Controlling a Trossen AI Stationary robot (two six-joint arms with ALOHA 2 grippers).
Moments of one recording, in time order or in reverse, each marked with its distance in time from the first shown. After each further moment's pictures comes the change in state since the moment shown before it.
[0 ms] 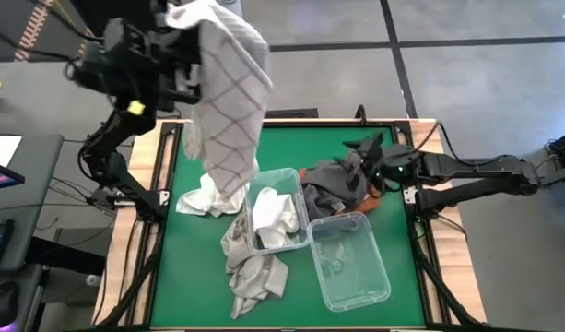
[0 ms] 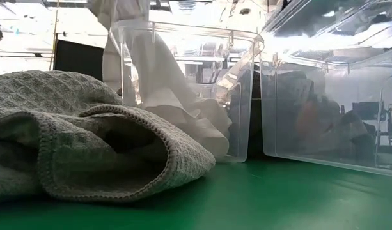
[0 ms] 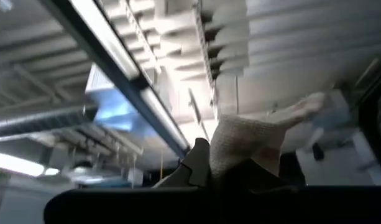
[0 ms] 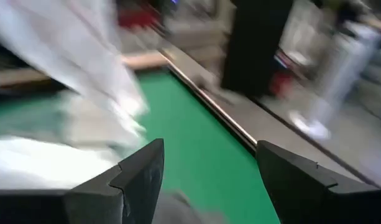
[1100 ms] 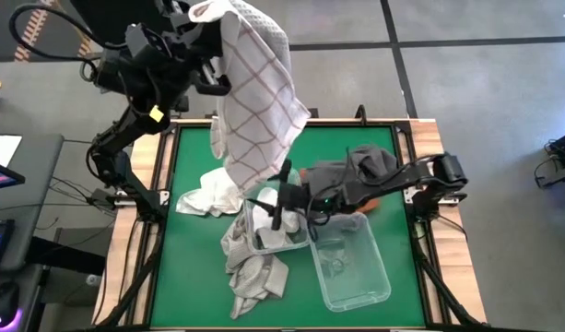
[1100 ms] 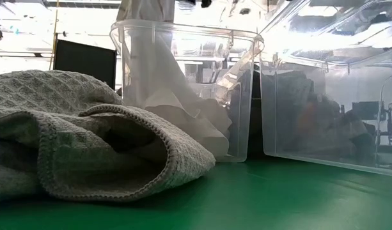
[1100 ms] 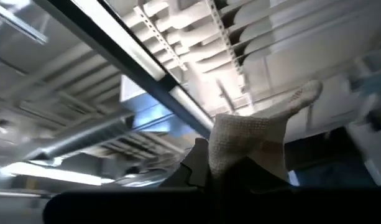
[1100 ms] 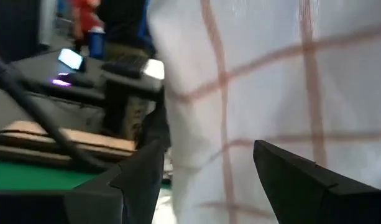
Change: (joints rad) left arm 0.013 0.031 -0.006 0.055 -0.094 0.246; right arm 0.159 0.854 0.450 0.774 -0.140 -0.396
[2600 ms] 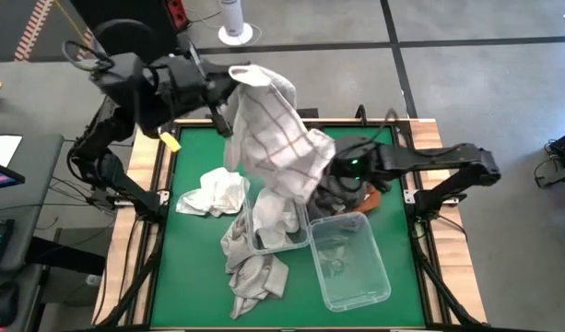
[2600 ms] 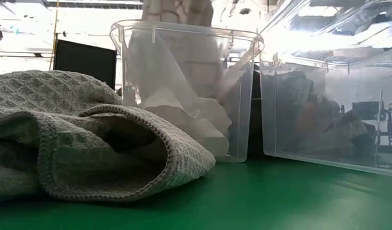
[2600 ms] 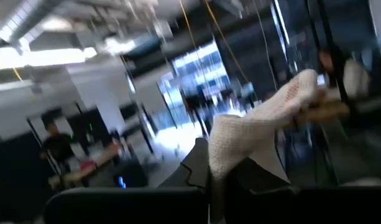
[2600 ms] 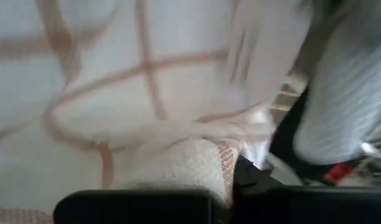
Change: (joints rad) left arm -0.123 -0.093 0.039 -0.867 -0.263 0.075; right arm -0.105 -0.331 0.178 -0.791 -0.114 0.100
